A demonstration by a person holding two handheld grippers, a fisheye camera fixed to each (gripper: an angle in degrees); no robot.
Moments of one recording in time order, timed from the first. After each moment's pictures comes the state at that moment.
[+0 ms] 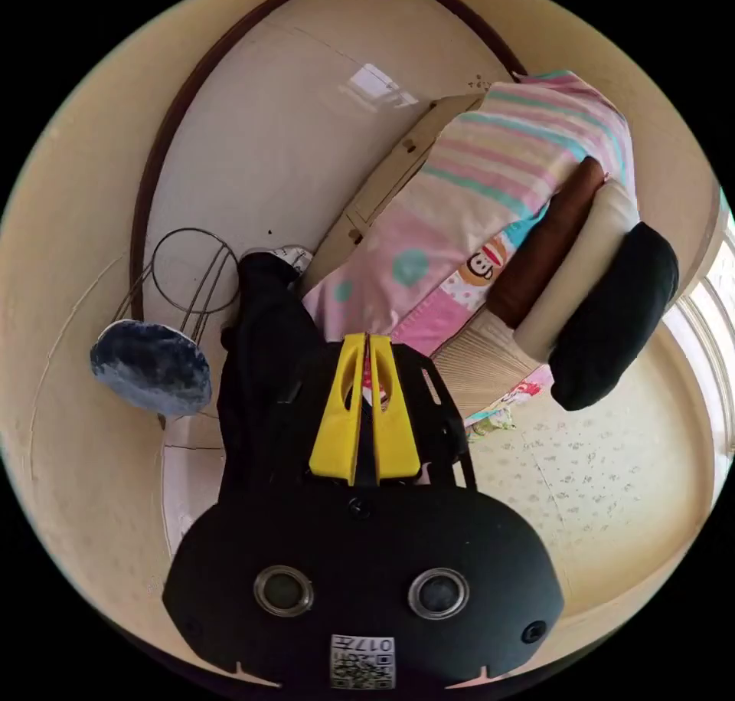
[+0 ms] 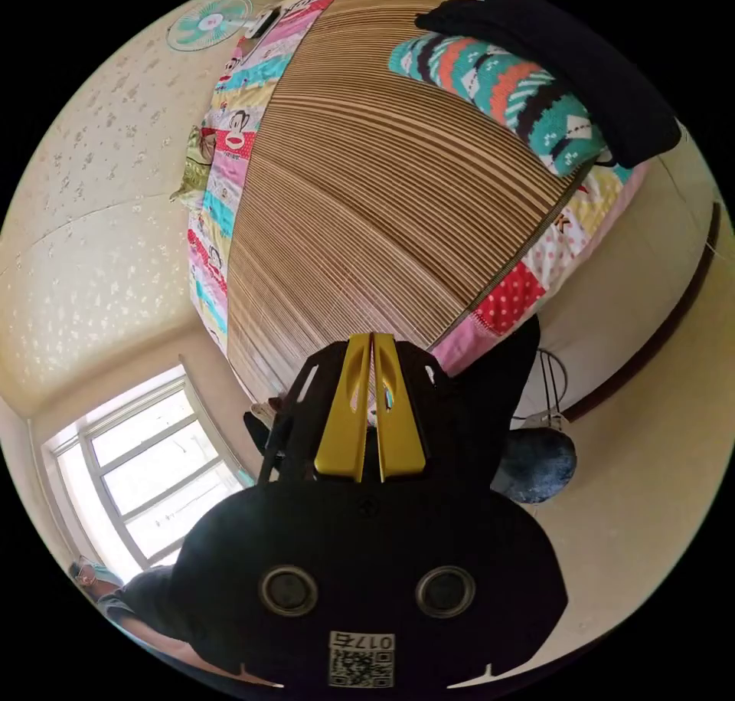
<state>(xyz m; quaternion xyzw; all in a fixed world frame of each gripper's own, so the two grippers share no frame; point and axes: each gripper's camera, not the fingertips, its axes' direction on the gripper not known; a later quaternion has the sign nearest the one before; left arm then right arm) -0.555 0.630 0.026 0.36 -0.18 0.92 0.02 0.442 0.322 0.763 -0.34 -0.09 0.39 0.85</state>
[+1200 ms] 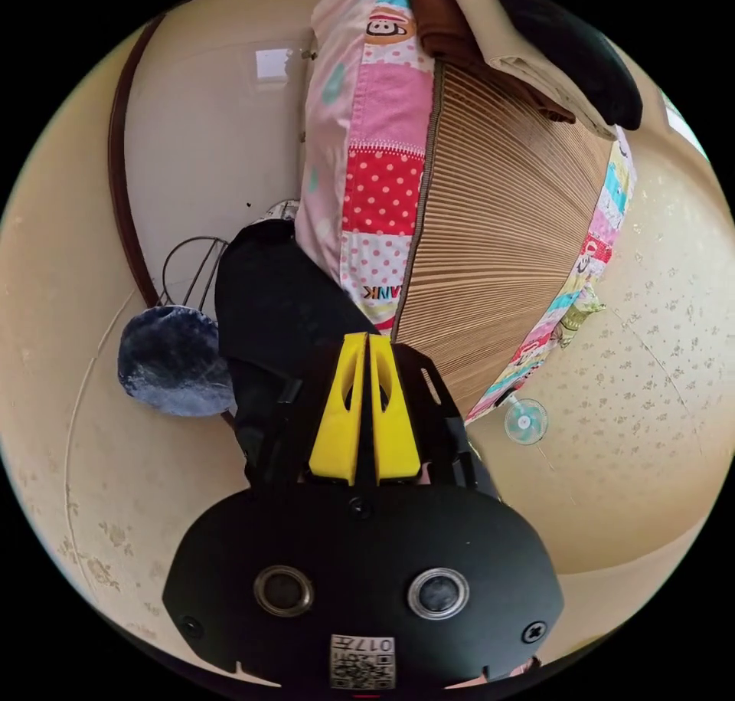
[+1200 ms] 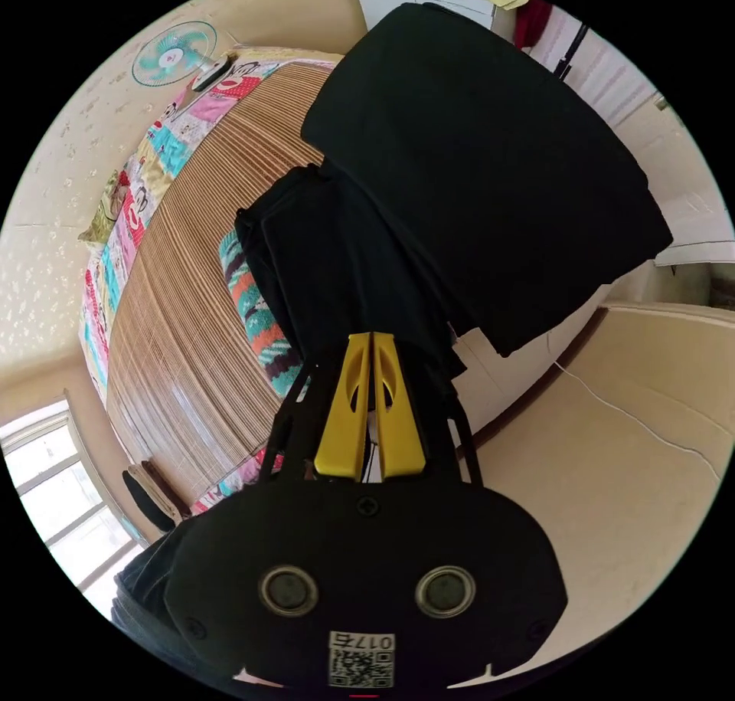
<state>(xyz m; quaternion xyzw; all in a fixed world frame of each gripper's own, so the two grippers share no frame) -0.447 0.423 0.038 0.43 -0.25 0.85 -0.15 0.725 0.154 0.573 -0.30 0.12 0.26 0.91</state>
